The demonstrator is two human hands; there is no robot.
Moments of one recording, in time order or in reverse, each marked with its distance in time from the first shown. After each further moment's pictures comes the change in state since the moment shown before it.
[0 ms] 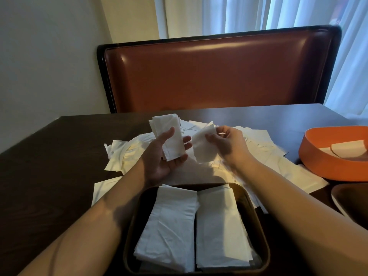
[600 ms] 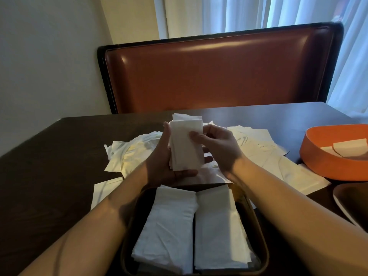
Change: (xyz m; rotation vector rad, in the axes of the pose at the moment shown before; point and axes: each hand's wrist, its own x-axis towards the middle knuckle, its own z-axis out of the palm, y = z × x) left_hand -0.014 0.001 0.017 0.206 -0.276 -0.188; right_hand -0.017 -0.012 0.015 0.107 -0.162 -0.016
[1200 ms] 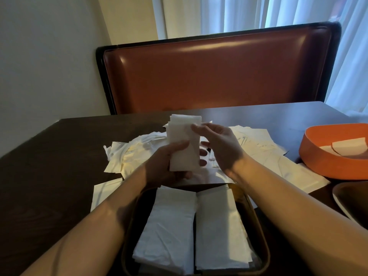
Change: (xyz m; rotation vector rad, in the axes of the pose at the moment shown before) left_hand 0.005 -0.008 -0.010 -0.042 -0.061 0.028; right_hand 0.001 -0.008 0.001 0.058 0.002 -0.015
